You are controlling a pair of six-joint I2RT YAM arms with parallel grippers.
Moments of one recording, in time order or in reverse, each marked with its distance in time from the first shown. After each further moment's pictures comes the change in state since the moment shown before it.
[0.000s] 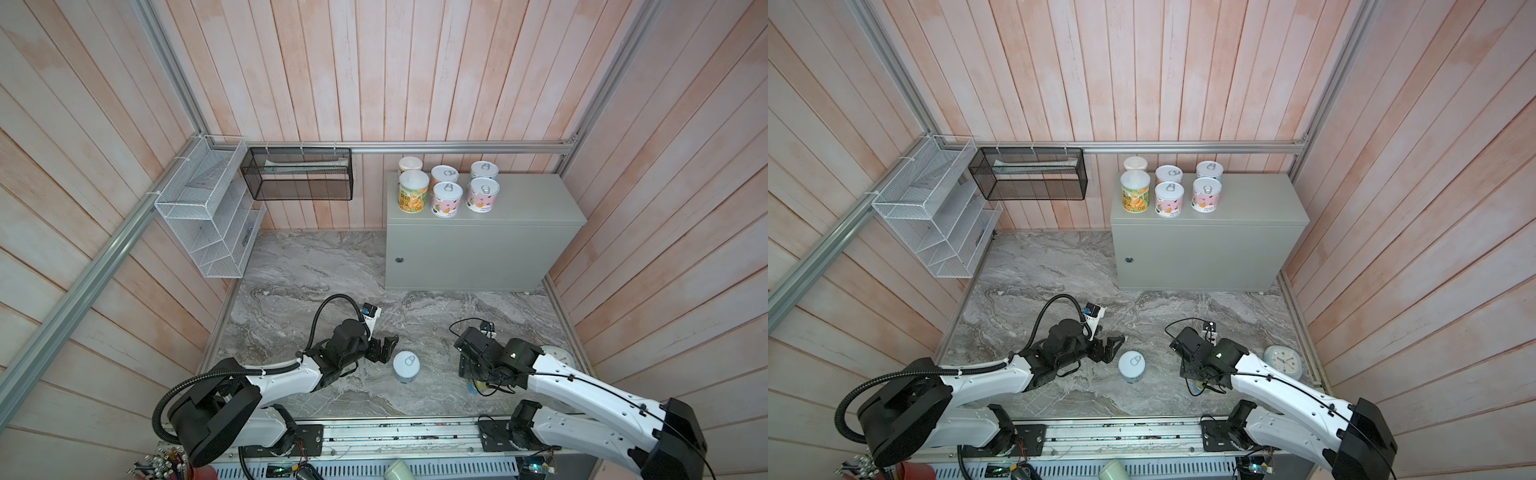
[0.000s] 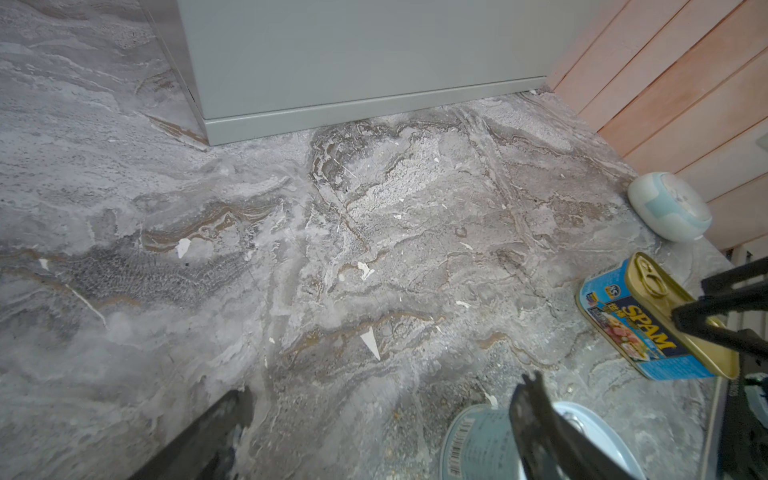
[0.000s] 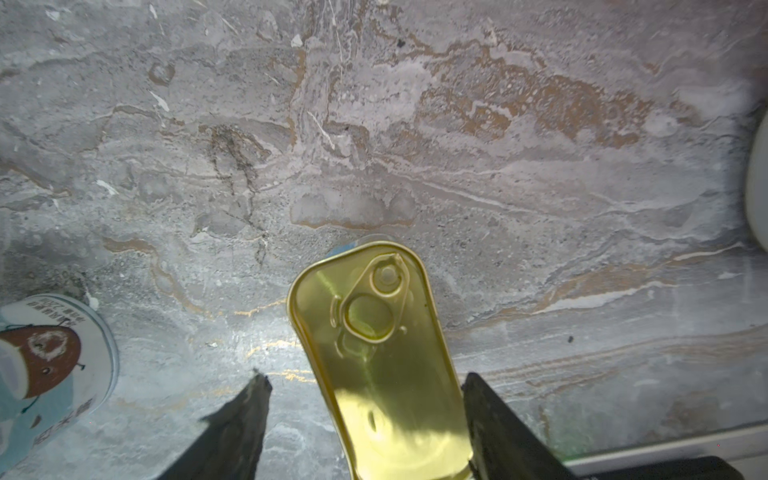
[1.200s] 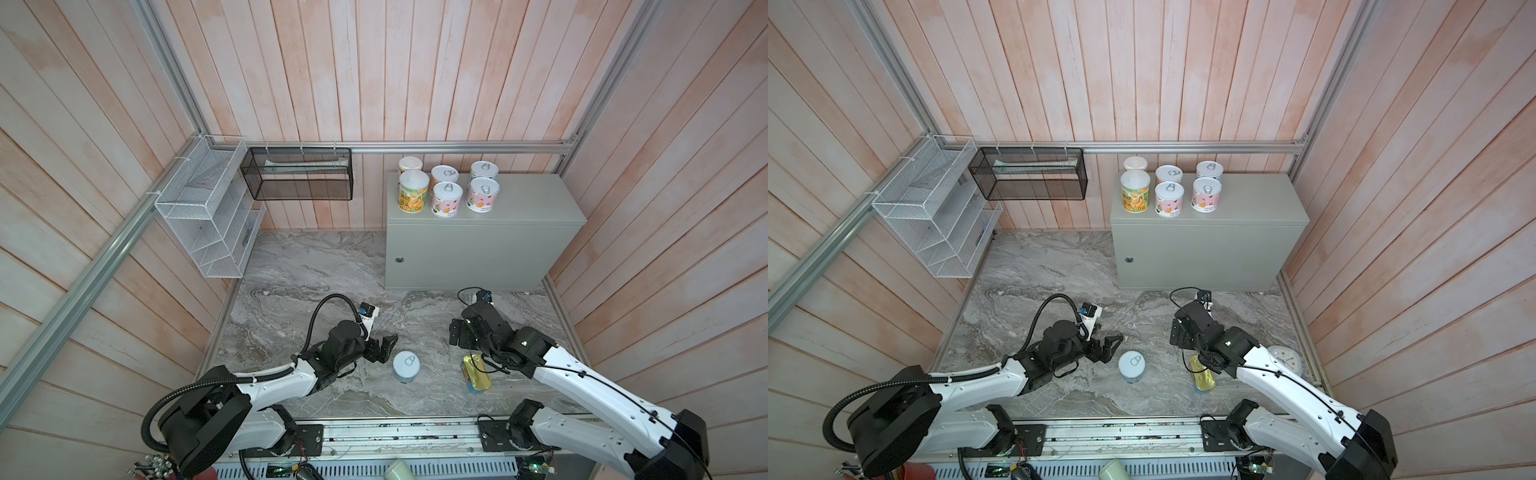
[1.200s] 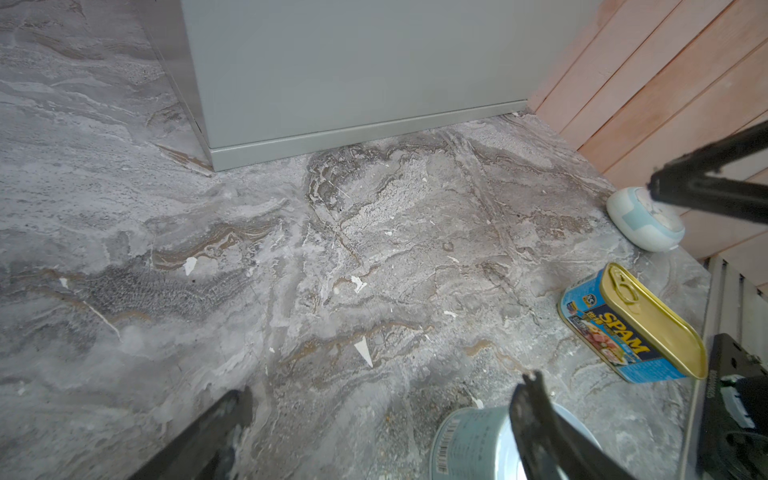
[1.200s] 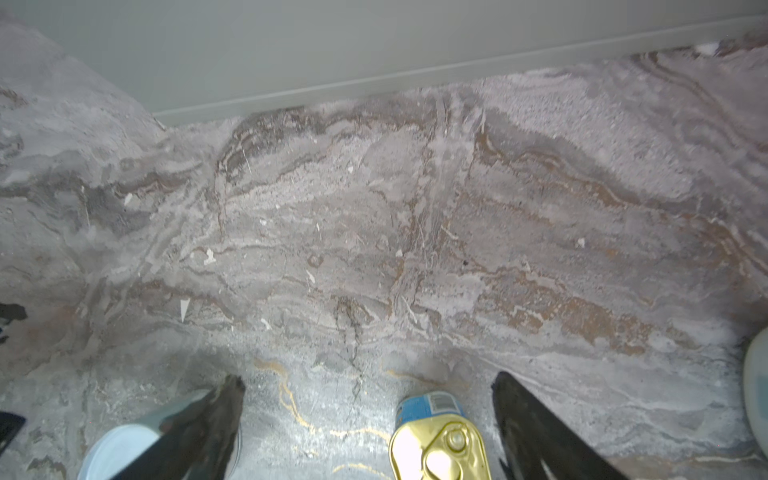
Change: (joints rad) left arm 0.000 -0.064 -0.024 0.014 0.000 0.008; right arm -0.112 -0.011 0.088 0.257 0.051 -0.248
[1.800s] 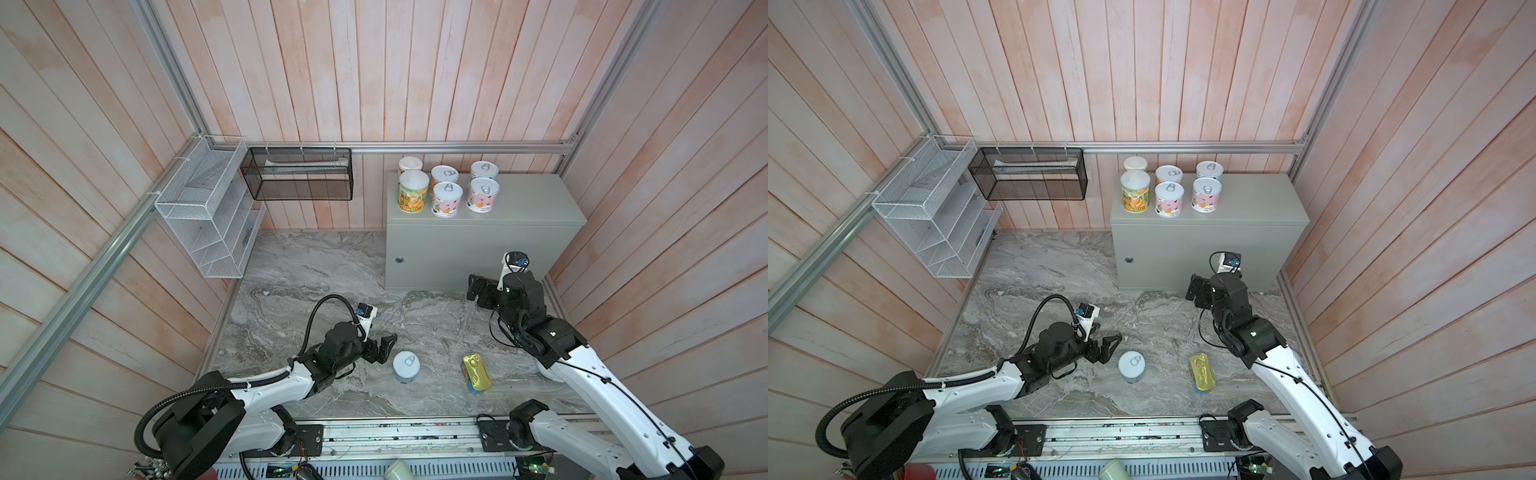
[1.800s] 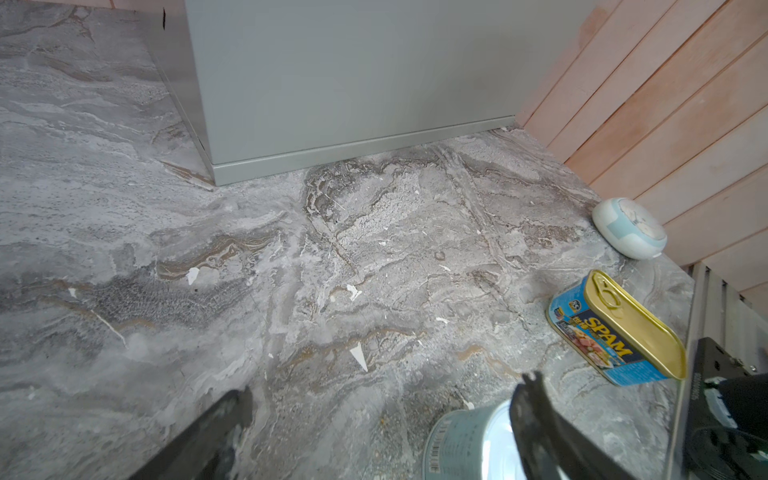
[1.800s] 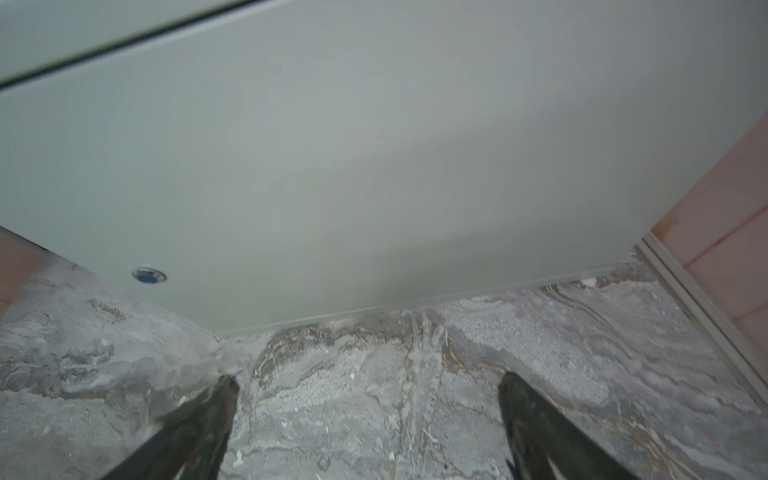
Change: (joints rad) left arm 0.000 -0.033 -0.018 0.020 0.001 0.000; right arm -0.266 -0.067 0.113 0.298 0.035 -0.294
